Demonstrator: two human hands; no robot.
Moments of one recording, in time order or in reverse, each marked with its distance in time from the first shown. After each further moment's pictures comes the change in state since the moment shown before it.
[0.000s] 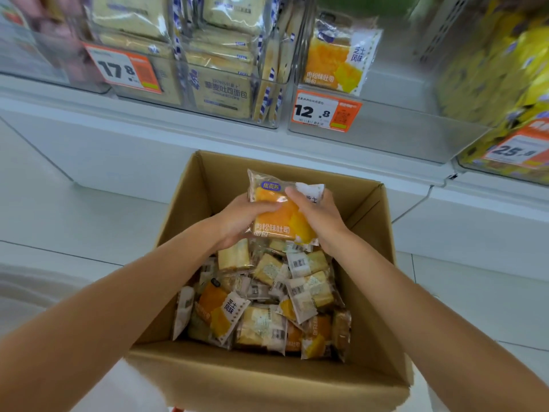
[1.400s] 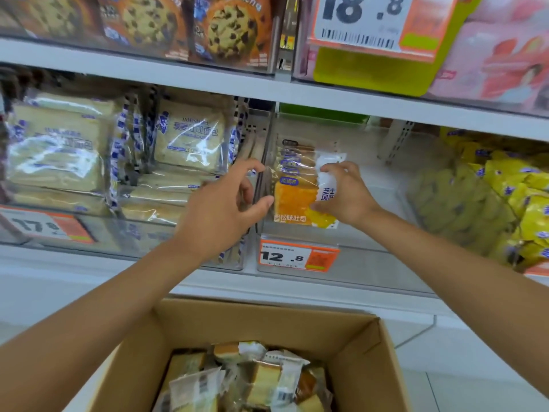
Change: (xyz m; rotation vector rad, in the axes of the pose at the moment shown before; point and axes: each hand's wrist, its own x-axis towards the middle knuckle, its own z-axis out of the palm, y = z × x) left_hand 0.087 0.204 -0.013 0.971 0.542 0.946; right_hand 0.161 -0.206 -0.106 -0.848 0.295 -0.598
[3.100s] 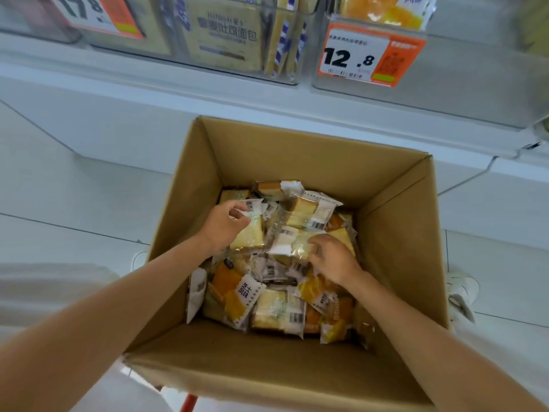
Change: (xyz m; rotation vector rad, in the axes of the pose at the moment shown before) left_hand -0.284 -0.094 0.070 -0.320 -0.414 -0.966; right_hand -0.322 0.088 0.242 -0.031 -0.642 0.096
